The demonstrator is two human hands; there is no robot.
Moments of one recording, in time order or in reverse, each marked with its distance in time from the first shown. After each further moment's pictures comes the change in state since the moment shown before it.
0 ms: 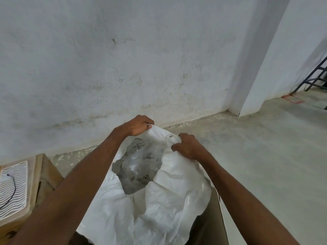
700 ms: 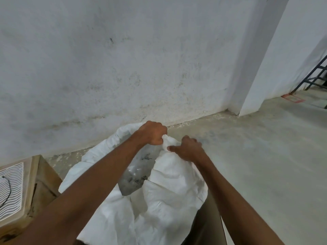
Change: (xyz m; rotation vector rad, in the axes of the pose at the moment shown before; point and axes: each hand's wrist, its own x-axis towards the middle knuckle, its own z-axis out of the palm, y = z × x) left_hand 0.017 0.061 0.044 0.767 -0.091 0.171; right_hand -0.016 -0.007 -0.004 -0.027 -0.008 0.191
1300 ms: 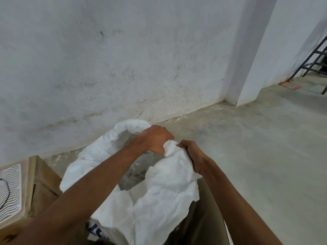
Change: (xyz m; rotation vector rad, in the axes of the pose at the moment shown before) left_hand -0.012 0.030 0.026 -0.106 0.091 0.274; right_hand -0.019 0.038 0.024 1.166 -0.331 0.215
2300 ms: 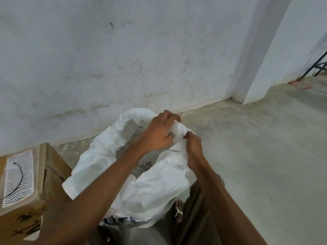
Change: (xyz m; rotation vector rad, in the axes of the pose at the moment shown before) left_hand -0.043 0.022 -0.003 -0.383 0.452 -0.193; right_hand -0.008 0.007 0.045 0.075 0.377 -0.270
